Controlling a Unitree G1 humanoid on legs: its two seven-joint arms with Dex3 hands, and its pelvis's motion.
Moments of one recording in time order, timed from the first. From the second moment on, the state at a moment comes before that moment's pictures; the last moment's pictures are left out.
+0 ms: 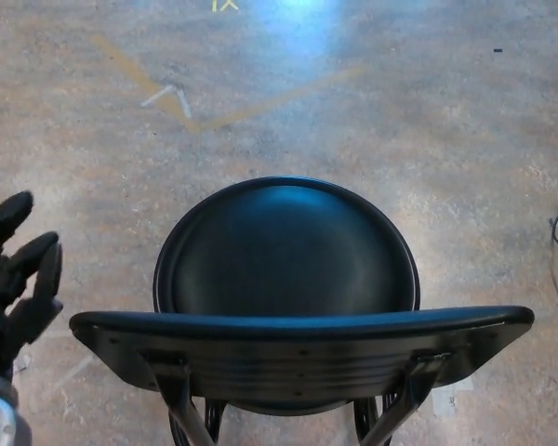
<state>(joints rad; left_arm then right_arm) -0.16 0.13 0.41 0.44 -0.13 -0.41 -0.05 -0.21 -0.46 -0.29 0.14 -0.11 -0.37 0.06</state>
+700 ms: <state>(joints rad) -0.23 0.22 0.44 1.00 -0.16 -0.51 -0.05 -0.01 -0.68 -0.10 -0.01 -0.06 -0.37 0.36</state>
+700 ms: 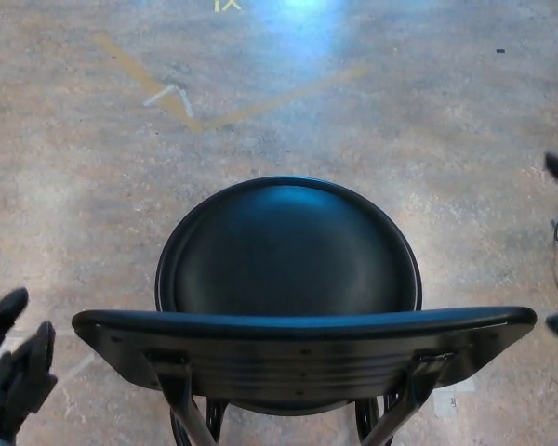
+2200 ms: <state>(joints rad) -0.17 0.25 0.28 1.34 -0.10 -0.20 -0.01 -0.17 -0.18 0.50 -0.10 -0.23 -0.22 0.42</state>
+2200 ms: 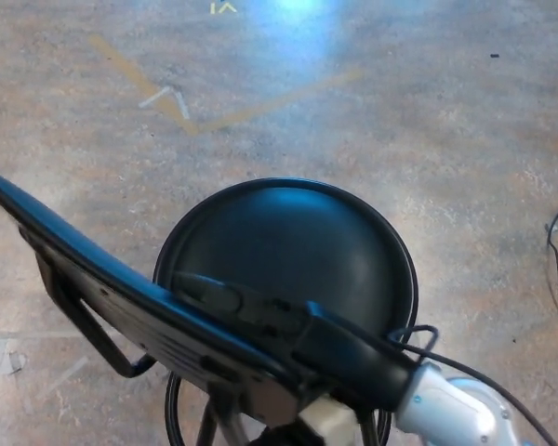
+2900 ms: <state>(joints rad) -0.16 0.25 0.26 1.34 -0.08 -0.19 0.00 -0.30 -0.04 0.58 0.00 -0.30 -0.12 0.38</state>
